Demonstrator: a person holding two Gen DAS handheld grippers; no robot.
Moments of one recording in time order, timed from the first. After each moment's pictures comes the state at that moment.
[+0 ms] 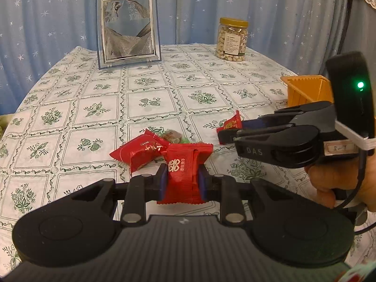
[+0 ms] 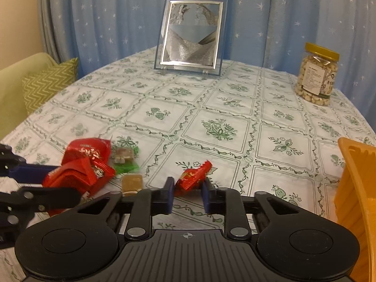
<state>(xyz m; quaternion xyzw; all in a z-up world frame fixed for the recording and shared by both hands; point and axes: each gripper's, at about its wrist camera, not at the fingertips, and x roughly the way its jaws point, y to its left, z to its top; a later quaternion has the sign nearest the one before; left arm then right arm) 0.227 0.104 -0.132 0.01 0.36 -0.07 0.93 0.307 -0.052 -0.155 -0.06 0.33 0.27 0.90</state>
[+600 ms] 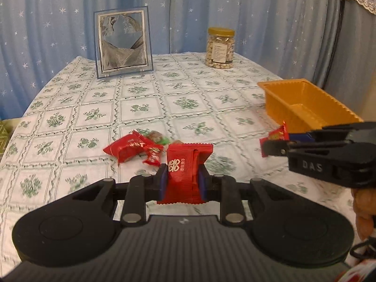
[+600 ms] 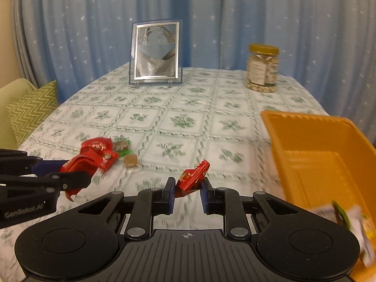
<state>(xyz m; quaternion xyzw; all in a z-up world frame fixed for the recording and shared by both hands) 0.177 0.071 -0.102 0.01 0.34 -0.06 0.94 0.209 -0.114 -0.104 -0.01 0.34 0.19 0.92</state>
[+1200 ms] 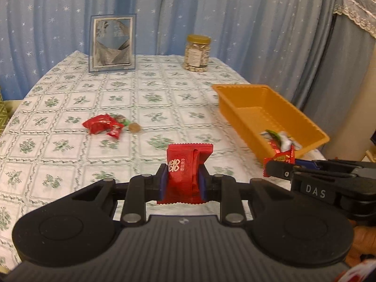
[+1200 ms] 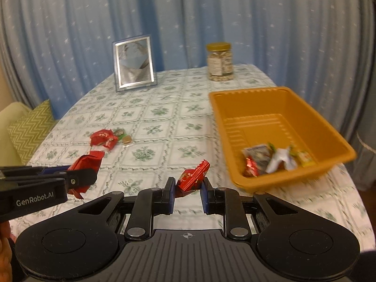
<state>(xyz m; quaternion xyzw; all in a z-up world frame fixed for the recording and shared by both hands) 0.085 0.002 -0.058 -0.04 0.34 -0.07 0.94 0.097 -0.190 -0.060 0.05 0.34 0.14 0.93</state>
